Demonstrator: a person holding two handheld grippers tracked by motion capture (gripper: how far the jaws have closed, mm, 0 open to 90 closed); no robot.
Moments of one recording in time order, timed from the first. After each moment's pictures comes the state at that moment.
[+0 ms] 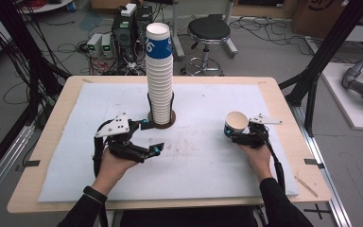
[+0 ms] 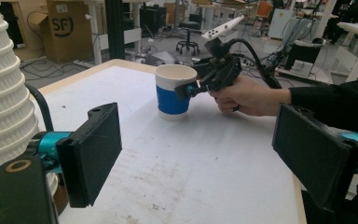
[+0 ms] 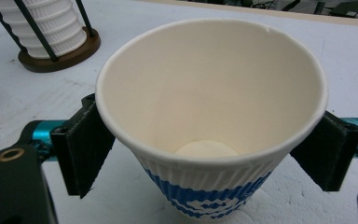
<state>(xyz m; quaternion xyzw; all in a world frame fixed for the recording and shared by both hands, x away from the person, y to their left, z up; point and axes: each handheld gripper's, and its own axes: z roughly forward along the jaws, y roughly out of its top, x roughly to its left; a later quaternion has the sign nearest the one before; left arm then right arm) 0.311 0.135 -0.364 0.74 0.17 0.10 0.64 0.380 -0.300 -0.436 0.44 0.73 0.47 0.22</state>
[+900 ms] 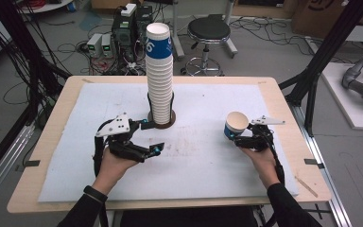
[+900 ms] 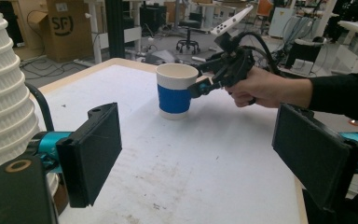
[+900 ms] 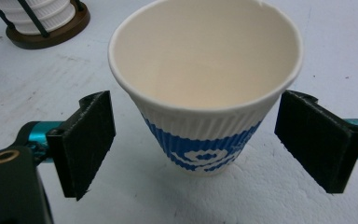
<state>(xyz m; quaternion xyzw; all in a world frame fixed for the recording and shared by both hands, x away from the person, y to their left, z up) 0.312 0.134 -0.364 0.75 0.17 0.10 0.64 0.362 -0.305 -0.421 0.47 0.75 0.42 0.21</state>
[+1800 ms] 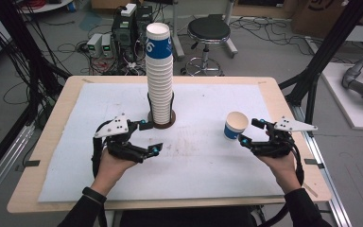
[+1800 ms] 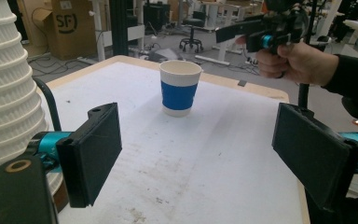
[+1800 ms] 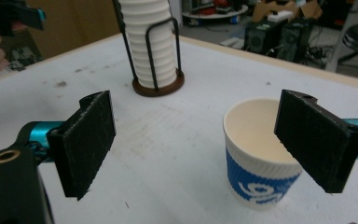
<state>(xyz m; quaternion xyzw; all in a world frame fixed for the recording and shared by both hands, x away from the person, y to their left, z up) 0.310 0.138 -0.366 0.75 0.18 0.10 0.63 0.312 -0.326 -0.364 0.32 0.75 0.55 0.18</state>
